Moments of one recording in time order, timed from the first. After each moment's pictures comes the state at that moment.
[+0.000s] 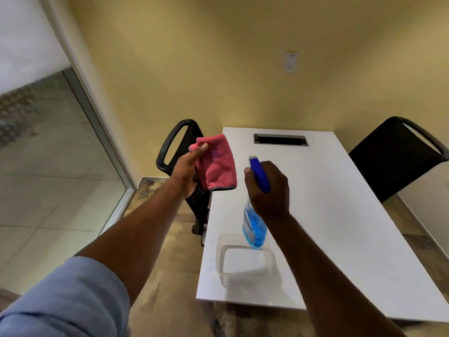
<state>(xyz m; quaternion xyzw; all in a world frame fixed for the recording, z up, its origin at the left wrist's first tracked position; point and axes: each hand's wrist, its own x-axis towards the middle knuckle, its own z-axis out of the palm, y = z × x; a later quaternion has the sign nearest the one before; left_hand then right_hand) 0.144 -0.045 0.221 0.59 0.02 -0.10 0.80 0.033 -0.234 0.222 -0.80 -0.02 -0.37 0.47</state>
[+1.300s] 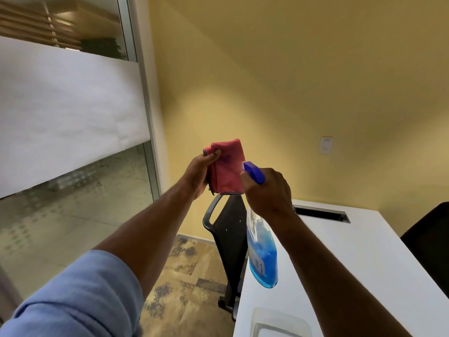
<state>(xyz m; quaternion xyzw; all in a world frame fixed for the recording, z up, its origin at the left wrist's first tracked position) 0.127 0.046 0.410 0.63 -0.08 0.04 0.77 0.056 -0.129 0.393 -0.84 -0.11 -0.32 0.43</state>
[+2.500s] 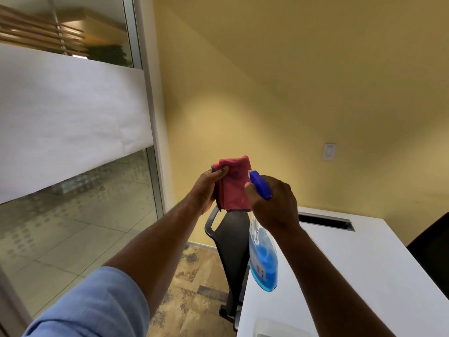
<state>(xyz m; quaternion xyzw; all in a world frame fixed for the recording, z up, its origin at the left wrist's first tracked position) 0.122 0.035 0.390 0.62 -0.09 0.01 0.78 0.057 -0.137 0.382 -0.81 -0.16 -0.37 0.42</state>
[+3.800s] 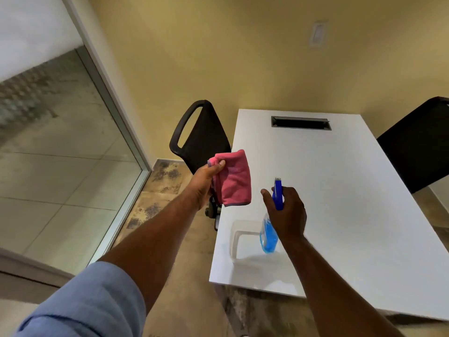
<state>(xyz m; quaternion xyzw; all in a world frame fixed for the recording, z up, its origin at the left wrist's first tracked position) 0.123 -0.037 0.157 0.61 0.09 -0.15 0.77 0.035 -0.249 0.090 -0.86 0.14 -0.28 0.40</state>
